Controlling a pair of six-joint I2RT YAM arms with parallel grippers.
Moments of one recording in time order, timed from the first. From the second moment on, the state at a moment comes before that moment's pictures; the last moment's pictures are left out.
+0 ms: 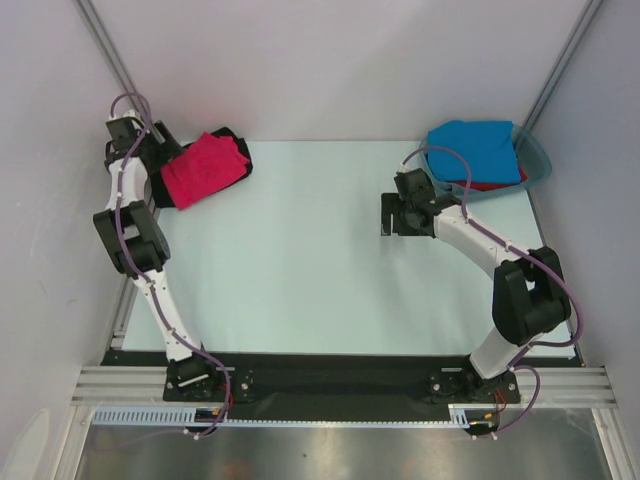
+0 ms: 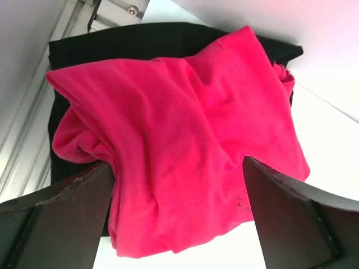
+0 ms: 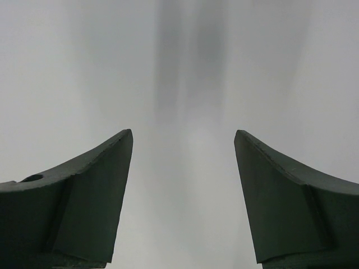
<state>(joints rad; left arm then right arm) 0.36 2.34 2.12 -0.41 0.28 -0.30 0.42 1.64 1.22 -0.51 0.15 0.35</state>
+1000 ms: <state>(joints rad) -0.10 1.55 1.39 -0.09 0.37 -0.36 0.46 1.56 1.17 -0.50 0.16 0.38</state>
